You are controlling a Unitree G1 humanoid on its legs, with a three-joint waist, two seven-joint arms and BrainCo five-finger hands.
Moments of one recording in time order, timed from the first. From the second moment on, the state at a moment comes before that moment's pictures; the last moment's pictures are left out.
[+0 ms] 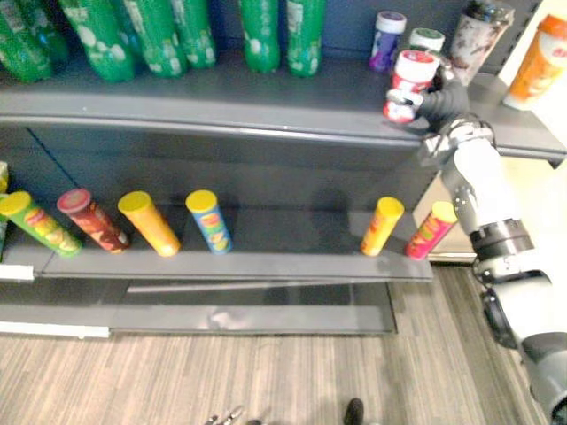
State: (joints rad) left arm 0.18 0.15 0.12 1.06 -0.12 -0.06 0.02; right arm -1.03 -0.47 0.16 0.61 0.47 -0.09 0.03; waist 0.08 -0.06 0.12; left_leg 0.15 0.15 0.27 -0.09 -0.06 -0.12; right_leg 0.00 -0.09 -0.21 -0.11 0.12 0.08
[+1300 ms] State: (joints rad) left arm 0.18 0.13 0.16 1.07 -0.11 -0.05 0.05; right arm -0.70 -0.36 -0.03 -0.03 0.44 -0.18 -0.12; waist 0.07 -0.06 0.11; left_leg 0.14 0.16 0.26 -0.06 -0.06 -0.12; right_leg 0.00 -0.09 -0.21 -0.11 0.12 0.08
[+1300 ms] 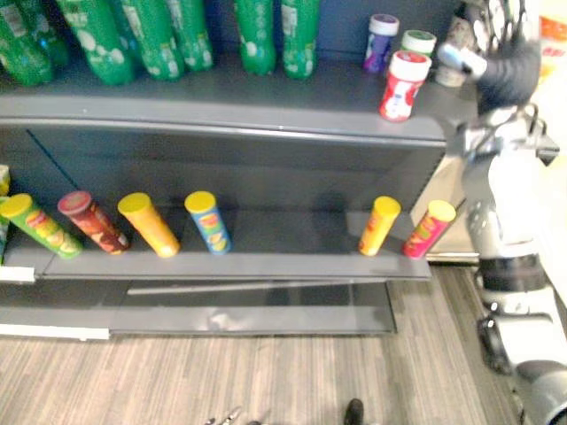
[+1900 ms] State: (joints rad) left arm 0.19 0.11 0.20 1.11 -0.07 -0.06 0.07; right arm 0.31 -0.12 0.11 -0.16 0.44 -0.18 0.10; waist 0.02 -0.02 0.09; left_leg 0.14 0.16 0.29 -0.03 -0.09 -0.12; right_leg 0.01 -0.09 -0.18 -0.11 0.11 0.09
